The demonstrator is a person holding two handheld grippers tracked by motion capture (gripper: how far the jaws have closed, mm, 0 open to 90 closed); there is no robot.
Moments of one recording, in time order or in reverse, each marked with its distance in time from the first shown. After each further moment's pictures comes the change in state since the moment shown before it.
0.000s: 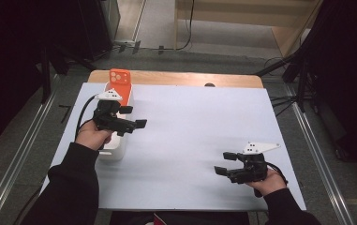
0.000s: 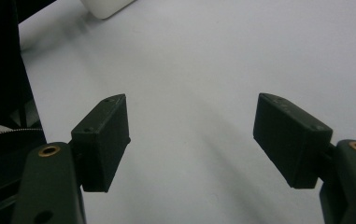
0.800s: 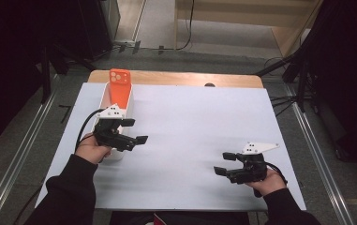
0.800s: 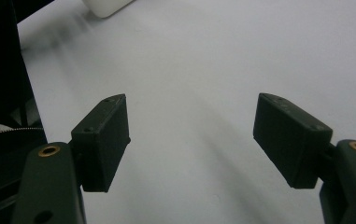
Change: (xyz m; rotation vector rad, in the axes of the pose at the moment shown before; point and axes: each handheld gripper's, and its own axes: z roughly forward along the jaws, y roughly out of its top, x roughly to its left) left arm -0.022 -0.030 0.001 0.015 -0.035 0.081; right arm 0.001 0.000 0.001 0.007 0.004 -0.002
